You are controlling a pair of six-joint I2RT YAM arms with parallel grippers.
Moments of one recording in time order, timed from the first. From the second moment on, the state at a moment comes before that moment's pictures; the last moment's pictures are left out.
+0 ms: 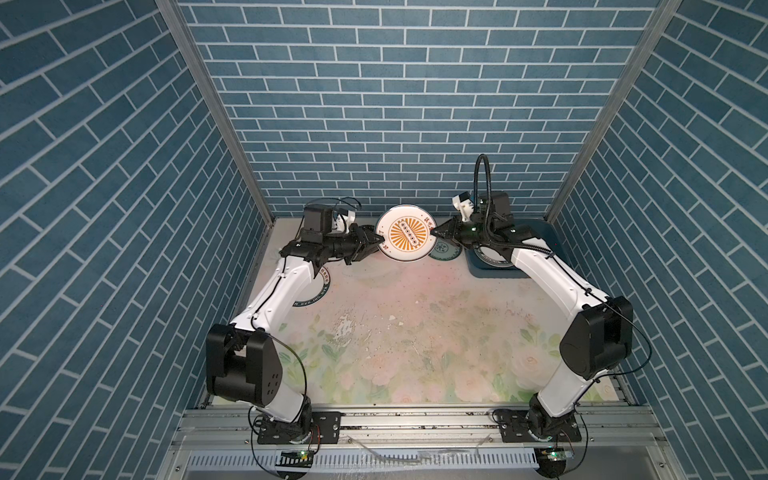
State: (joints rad) left arm -0.20 1.54 1.33 -0.35 0.81 -0.93; right arm 0.42 1.72 1.58 -0.43 -0.61 0.68
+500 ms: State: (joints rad) left arm -0.23 1.50 1.39 -0.34 0.75 -0.83; right arm 0.32 1.73 1.54 -0.48 -0.52 0.66
